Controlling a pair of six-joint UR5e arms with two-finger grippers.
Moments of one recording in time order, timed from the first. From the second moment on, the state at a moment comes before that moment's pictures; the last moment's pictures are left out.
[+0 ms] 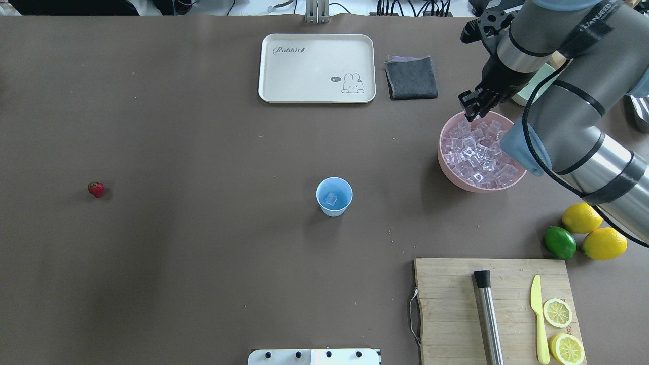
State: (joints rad) left arm -1.53 -1.41 -1.84 -1.76 -2.44 -0.20; right arm 0.95 -1.06 1.76 -1.73 2.16 0.45
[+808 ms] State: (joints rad) left arm -1.53 -1.41 -1.84 -1.76 -2.44 -0.20; right arm 0.59 -0.87 1.78 -1.68 1.96 1.18
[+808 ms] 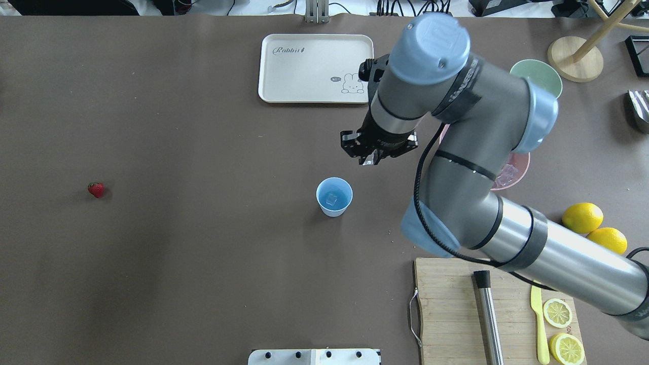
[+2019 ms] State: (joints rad) left arm -1.53 -1.38 -1.85 -1.77 -2.44 -0.20; right arm 0.52 -0.86 1.71 -1.59 1.93 1.28
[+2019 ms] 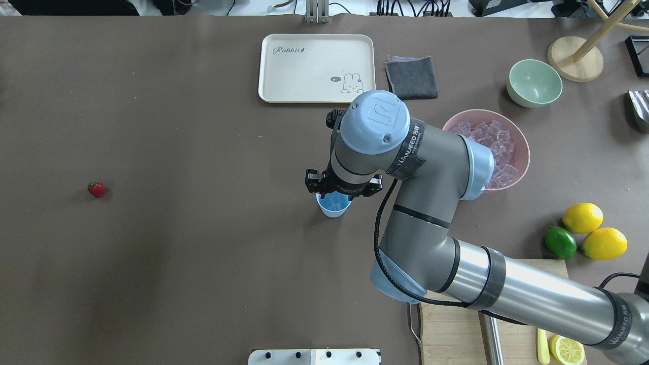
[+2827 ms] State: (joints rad) left arm -1.54 -1.38 -1.85 -1.77 -2.44 -0.20; right arm 0.70 -0.99 1.81 -1.60 2.01 1.26
